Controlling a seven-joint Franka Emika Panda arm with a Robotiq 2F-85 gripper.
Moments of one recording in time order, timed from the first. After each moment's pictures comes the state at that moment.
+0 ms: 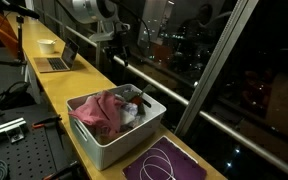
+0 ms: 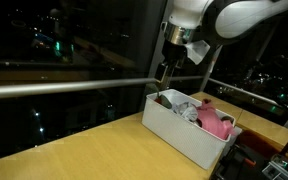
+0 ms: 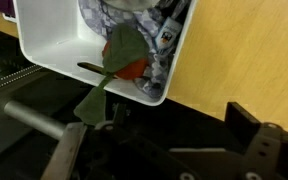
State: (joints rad) arm 0.25 0.39 0.12 -1.75 -0.52 2.22 0.27
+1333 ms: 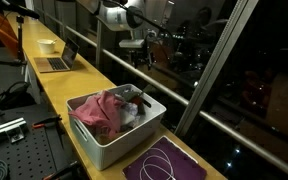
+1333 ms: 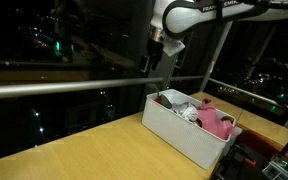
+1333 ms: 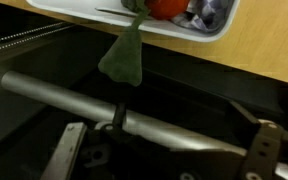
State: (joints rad) arm 0.23 0.77 0.02 -1.15 -0.34 2.09 0.06
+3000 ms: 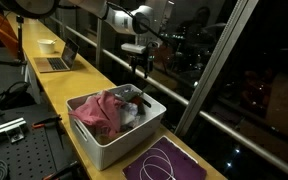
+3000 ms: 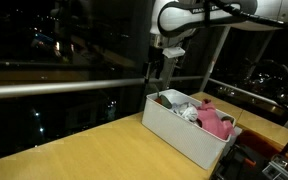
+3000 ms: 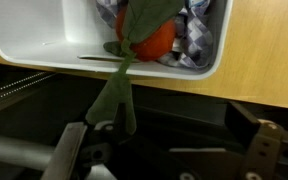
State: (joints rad) arm 0.20 0.90 0.01 -0.95 -0.20 1.85 0.05
